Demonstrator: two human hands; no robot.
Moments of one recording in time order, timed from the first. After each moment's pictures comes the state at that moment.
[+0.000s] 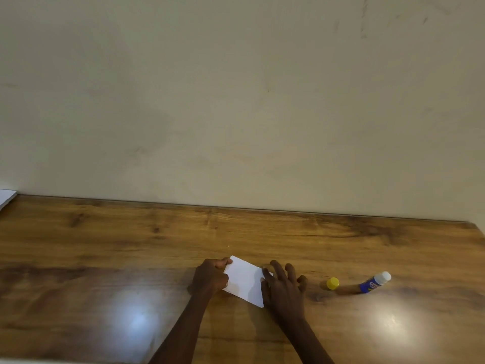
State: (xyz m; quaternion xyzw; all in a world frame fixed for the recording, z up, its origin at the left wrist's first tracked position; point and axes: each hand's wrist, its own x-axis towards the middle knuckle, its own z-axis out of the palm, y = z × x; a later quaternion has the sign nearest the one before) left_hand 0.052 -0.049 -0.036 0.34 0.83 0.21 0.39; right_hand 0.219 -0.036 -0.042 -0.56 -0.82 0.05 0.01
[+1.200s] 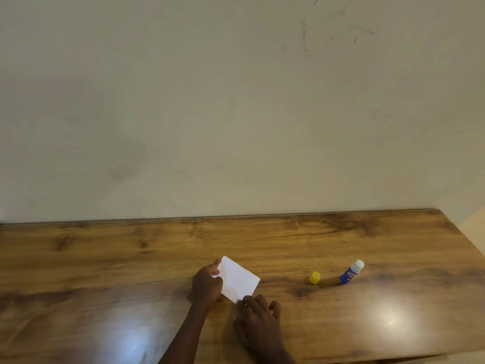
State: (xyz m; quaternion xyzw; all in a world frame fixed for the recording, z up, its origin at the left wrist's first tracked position) left_hand 0.080 -0.053 -0.027 0.35 0.84 0.25 0.33; right_hand 0.216 -0.095 -0.036 -0.48 -0.87 0.10 0.04
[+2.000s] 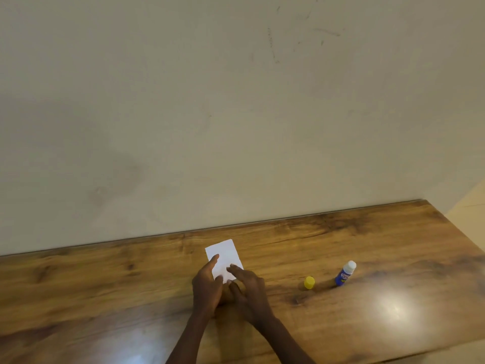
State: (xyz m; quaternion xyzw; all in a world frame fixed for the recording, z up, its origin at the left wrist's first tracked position) left_hand 0.093 -0.032 -0.015 0.40 0.76 0.40 0.32; right_hand 0.198 -0.026 -0.027 -0.51 -0.74 0.35 0.25
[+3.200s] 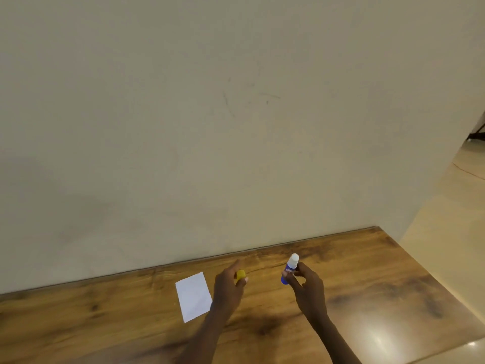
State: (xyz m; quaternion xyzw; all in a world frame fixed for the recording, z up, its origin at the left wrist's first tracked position) left_hand 0.184 0.011 0.040 0.57 0.66 0.36 0.33; right_hand 0.358 0.020 0.030 -0.61 -0.57 0.30 0.46
